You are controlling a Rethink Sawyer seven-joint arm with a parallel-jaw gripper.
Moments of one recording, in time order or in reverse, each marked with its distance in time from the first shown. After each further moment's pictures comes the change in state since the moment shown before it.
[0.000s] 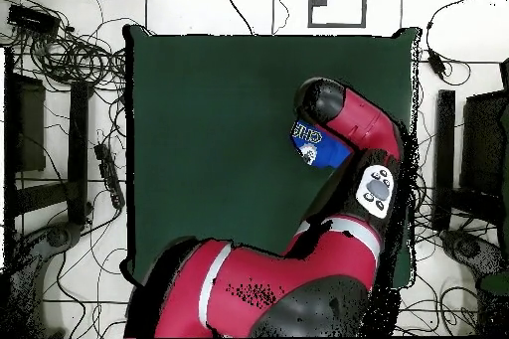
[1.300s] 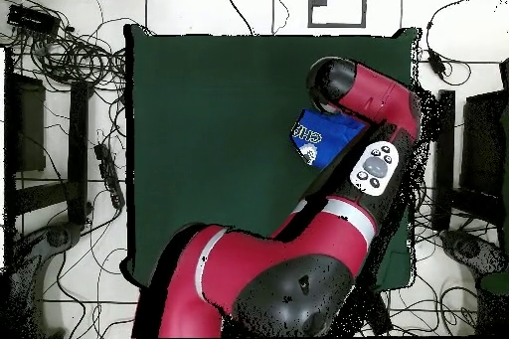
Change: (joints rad) arm -0.006 0.138 -0.241 -0.254 -0.005 0.237 0.000
